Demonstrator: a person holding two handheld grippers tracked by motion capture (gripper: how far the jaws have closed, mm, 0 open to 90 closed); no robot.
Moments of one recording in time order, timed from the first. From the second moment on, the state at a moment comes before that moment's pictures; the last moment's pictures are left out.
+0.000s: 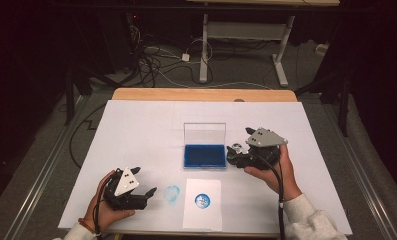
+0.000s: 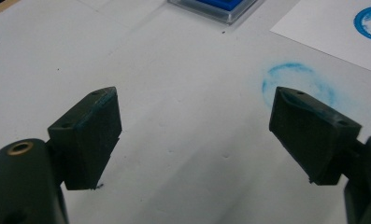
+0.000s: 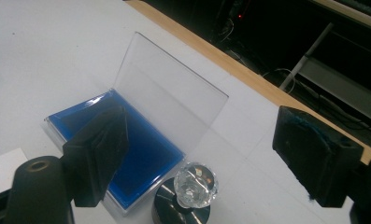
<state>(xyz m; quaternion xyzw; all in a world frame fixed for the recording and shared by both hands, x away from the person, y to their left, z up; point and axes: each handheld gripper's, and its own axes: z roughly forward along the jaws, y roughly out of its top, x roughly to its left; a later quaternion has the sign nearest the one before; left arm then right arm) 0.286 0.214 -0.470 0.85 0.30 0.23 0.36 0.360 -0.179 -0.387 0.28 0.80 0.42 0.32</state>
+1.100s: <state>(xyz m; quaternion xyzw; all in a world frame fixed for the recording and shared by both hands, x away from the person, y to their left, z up) 0.286 0.215 -0.470 0.85 0.30 0.23 0.37 0.327 -0.202 -0.373 0.27 0.80 0.42 0.35</state>
